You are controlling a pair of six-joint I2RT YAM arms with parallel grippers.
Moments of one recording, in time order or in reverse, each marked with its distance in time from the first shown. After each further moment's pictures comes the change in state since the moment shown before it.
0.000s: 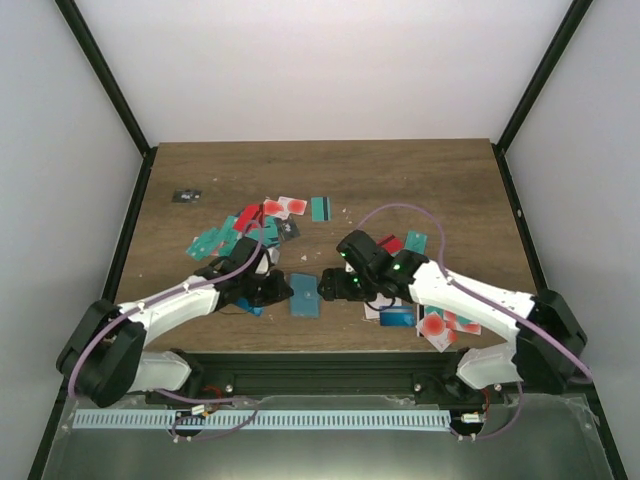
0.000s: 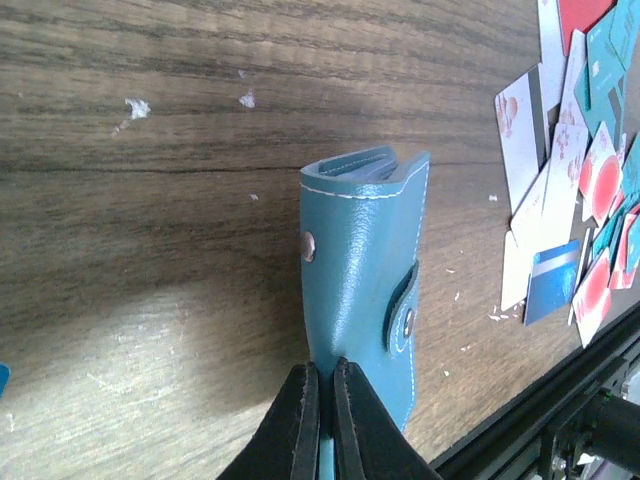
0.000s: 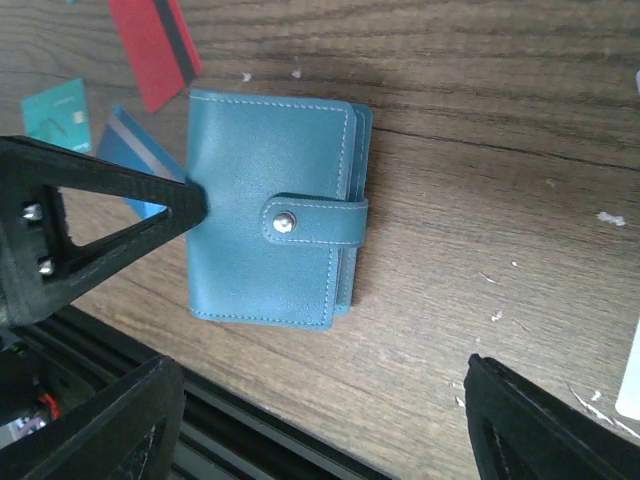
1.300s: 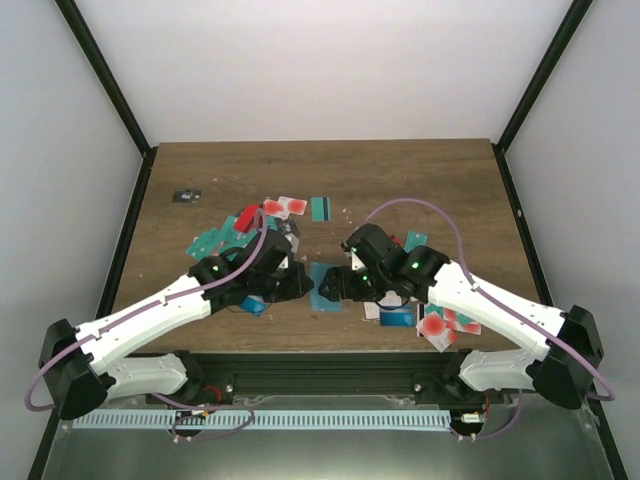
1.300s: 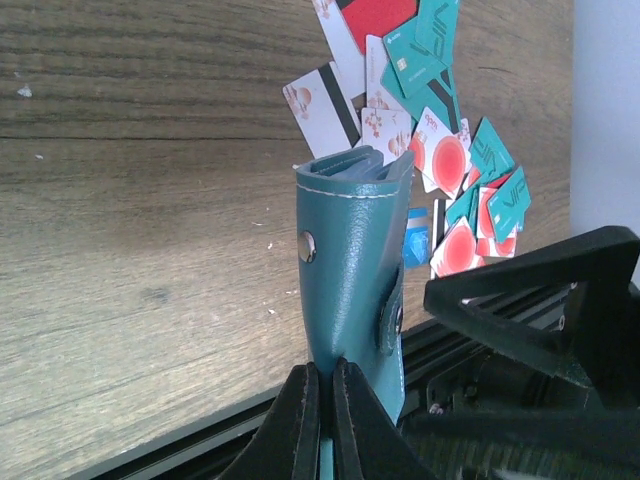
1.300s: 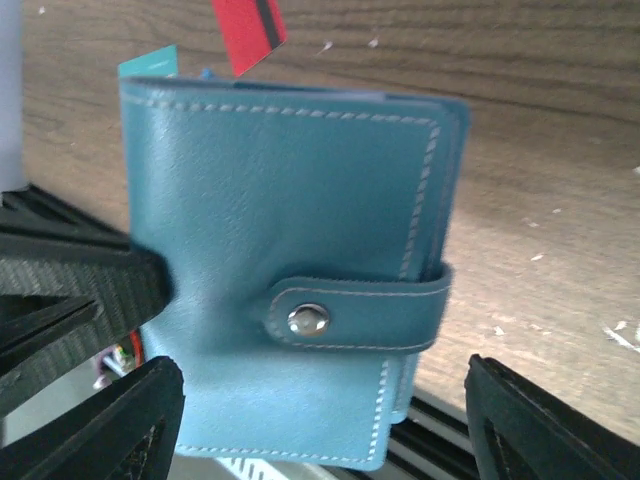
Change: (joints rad) left arm -0.309 -0.142 0.358 -0.376 -0.241 -0.194; right arm 0.001 -0.142 0.067 -0.142 -0.118 -0.013
